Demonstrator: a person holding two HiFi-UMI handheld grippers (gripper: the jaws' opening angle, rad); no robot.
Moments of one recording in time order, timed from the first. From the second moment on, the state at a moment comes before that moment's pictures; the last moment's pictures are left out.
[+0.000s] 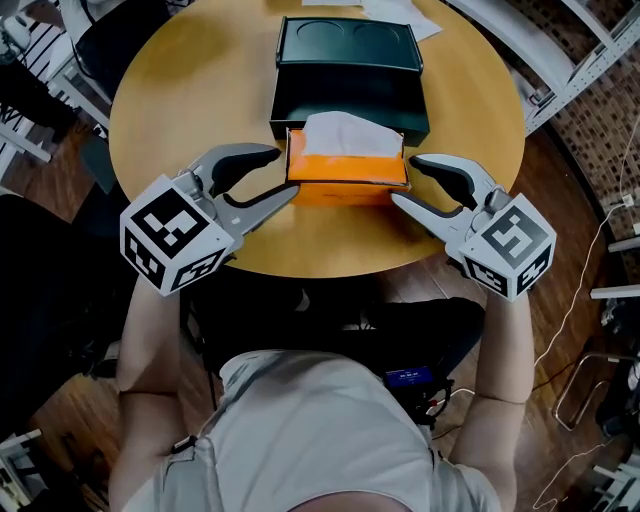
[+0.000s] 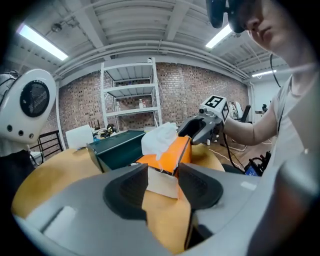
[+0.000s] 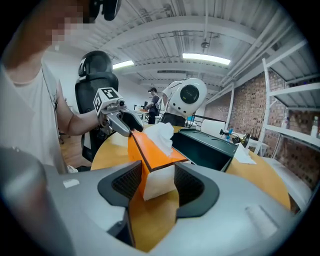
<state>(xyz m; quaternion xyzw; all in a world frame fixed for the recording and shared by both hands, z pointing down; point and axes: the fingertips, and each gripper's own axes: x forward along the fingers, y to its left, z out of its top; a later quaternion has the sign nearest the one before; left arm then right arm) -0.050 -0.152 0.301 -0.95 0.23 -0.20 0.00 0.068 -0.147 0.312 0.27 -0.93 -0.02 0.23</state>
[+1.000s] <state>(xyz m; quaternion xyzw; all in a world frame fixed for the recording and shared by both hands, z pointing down) -0.126 -0.273 0.302 -0.92 0.39 -0.05 -0.05 0.163 -0.270 0.315 0.42 -0.90 0.08 0.05</state>
